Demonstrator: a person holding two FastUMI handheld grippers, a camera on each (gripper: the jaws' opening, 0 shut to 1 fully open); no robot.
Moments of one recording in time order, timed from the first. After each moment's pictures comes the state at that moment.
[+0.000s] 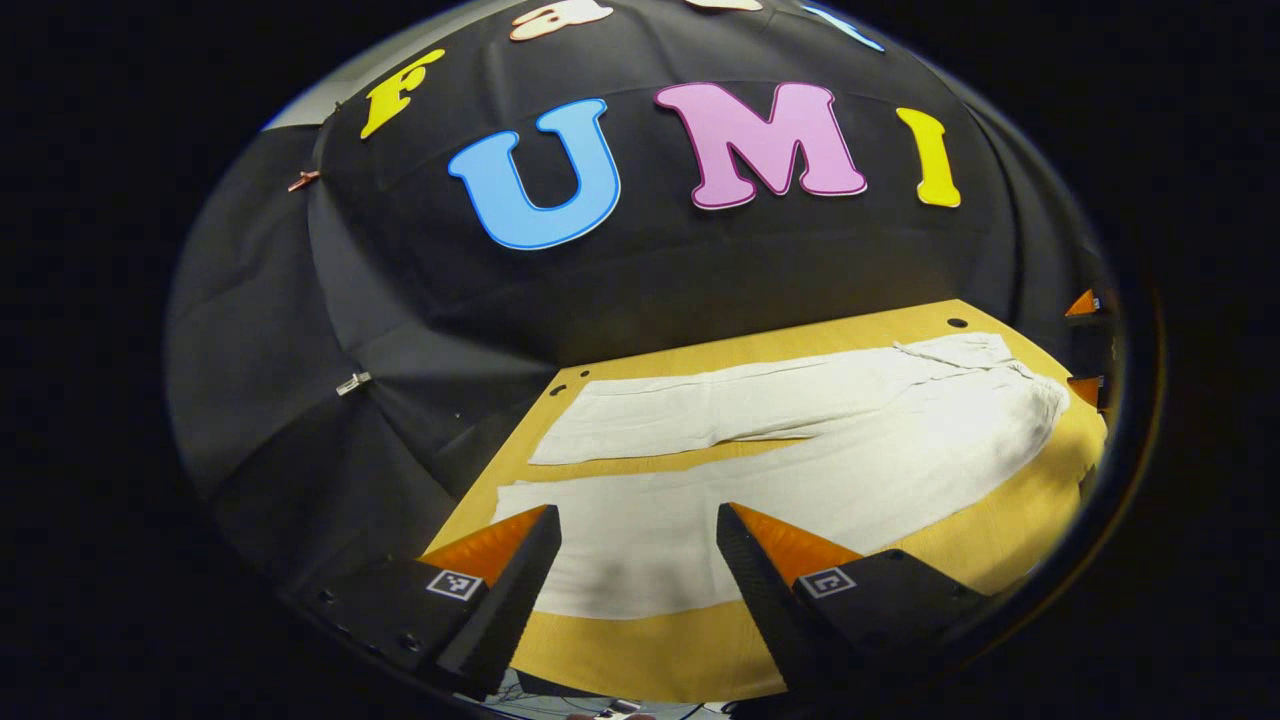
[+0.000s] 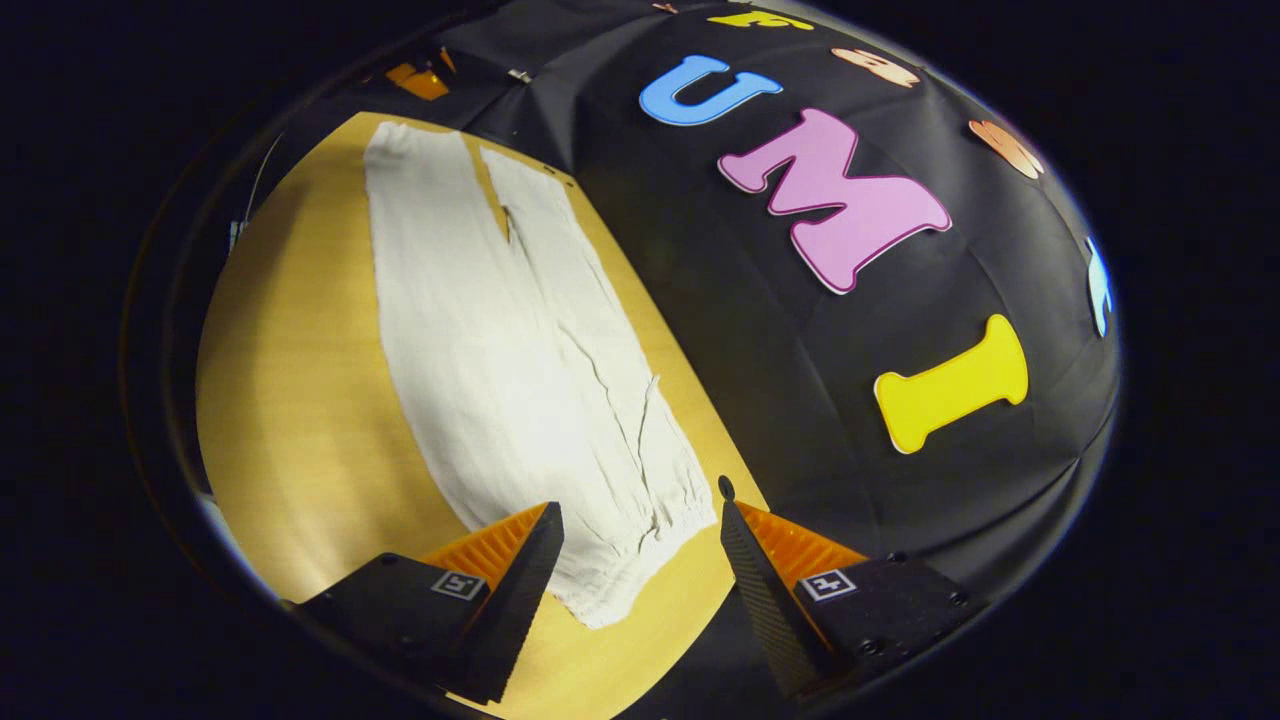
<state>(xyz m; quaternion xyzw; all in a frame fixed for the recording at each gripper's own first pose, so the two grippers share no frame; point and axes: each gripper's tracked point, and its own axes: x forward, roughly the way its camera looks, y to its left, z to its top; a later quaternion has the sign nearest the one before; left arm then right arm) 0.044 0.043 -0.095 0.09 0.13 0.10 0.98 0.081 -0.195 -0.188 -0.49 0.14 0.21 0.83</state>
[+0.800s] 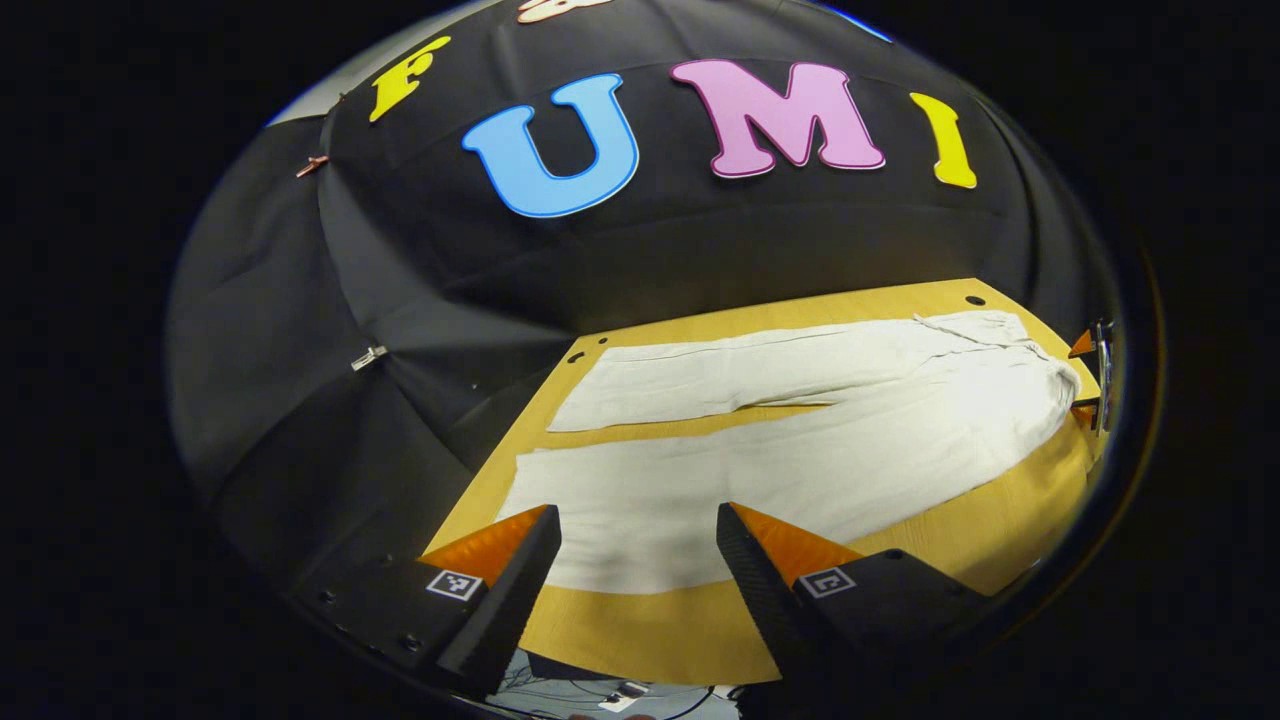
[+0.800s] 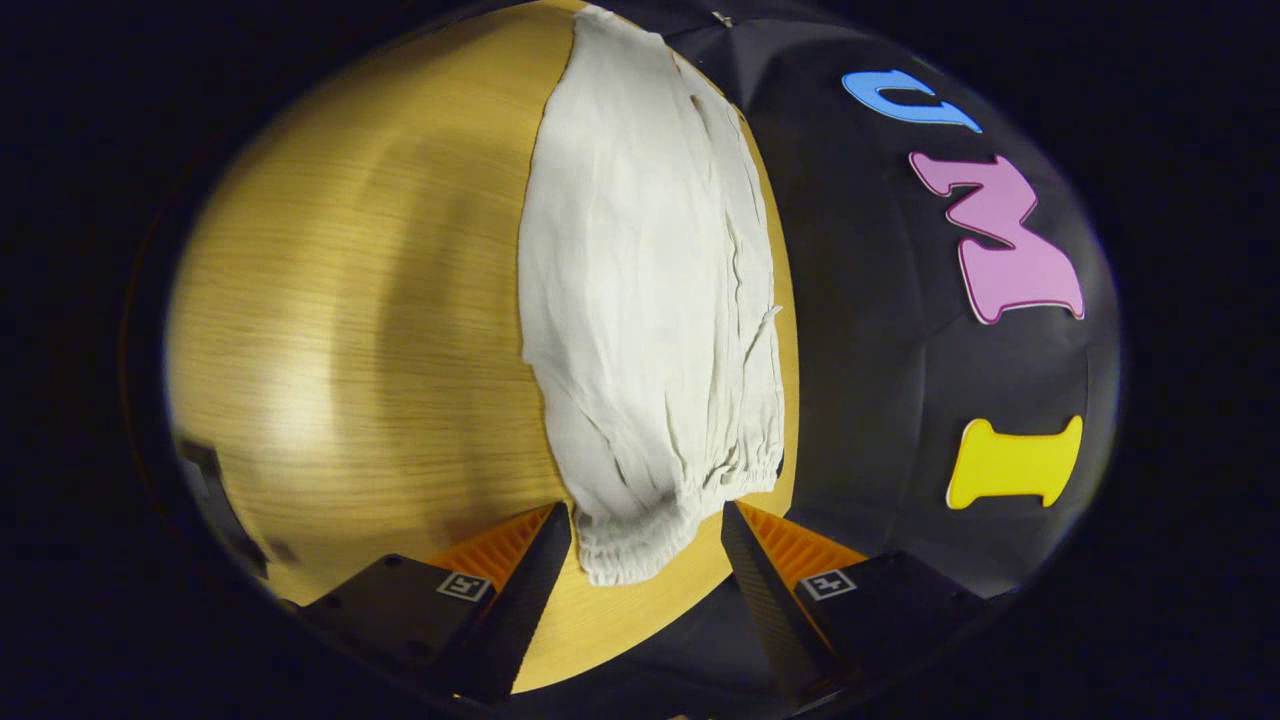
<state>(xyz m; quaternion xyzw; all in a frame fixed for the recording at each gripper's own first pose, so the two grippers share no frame) 0.031 0.069 -0.118 0.08 0.17 0.13 0.97 0.100 -0.254 -0.298 -0.66 0.19 0.26 0.68</state>
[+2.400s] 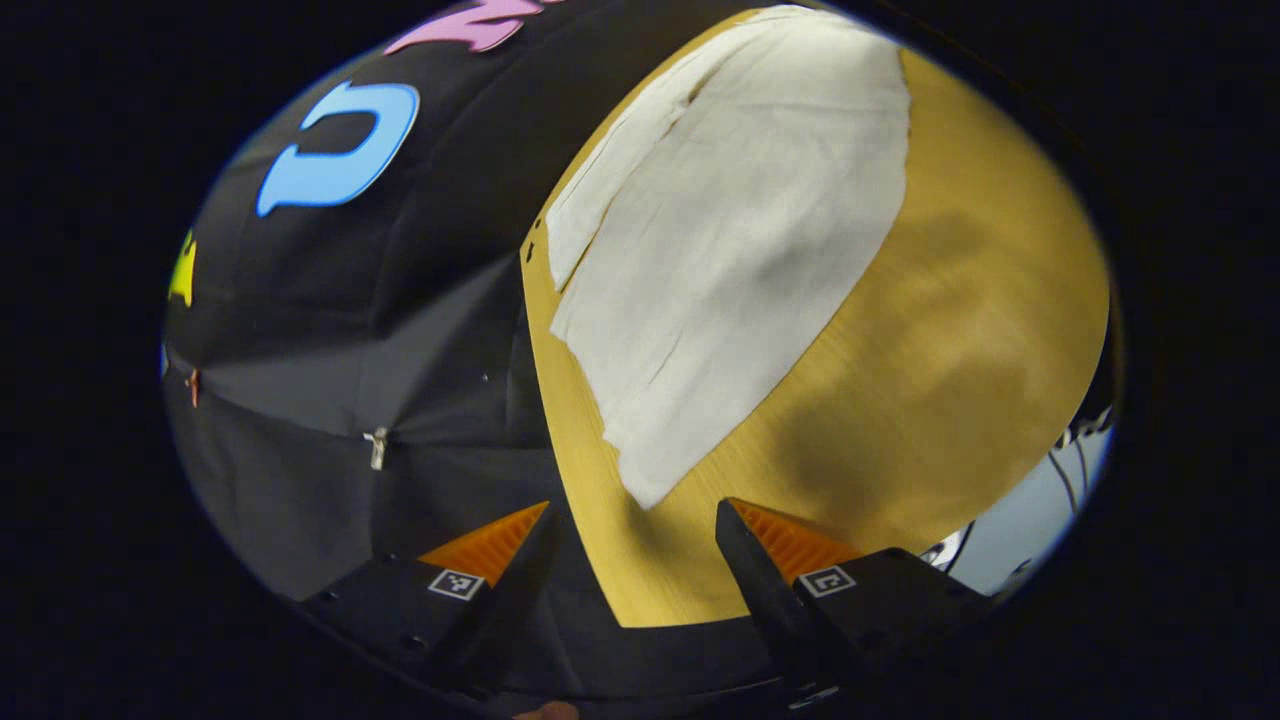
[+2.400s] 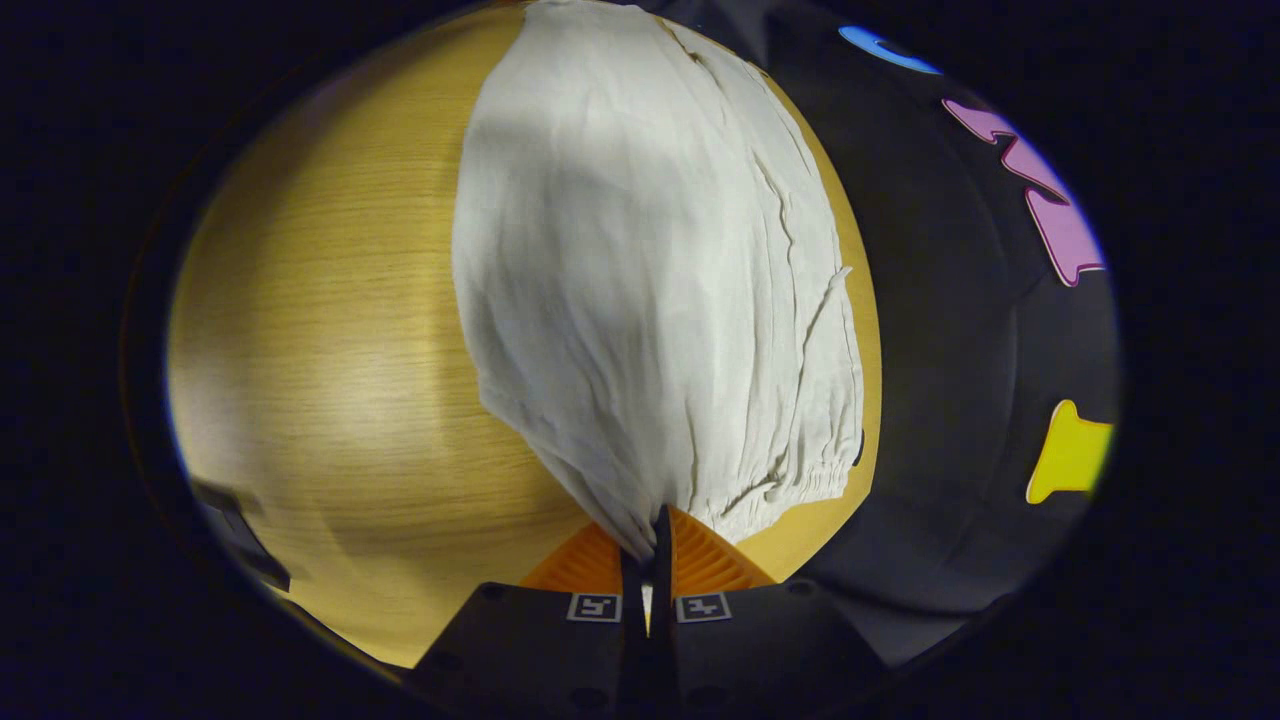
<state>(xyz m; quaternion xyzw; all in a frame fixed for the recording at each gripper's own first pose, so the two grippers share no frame) 0.030 0.313 -0.273 0.51 0.33 0.05 0.80 0.125 -0.250 -0.321 -0.61 0.33 0.31 0.66</state>
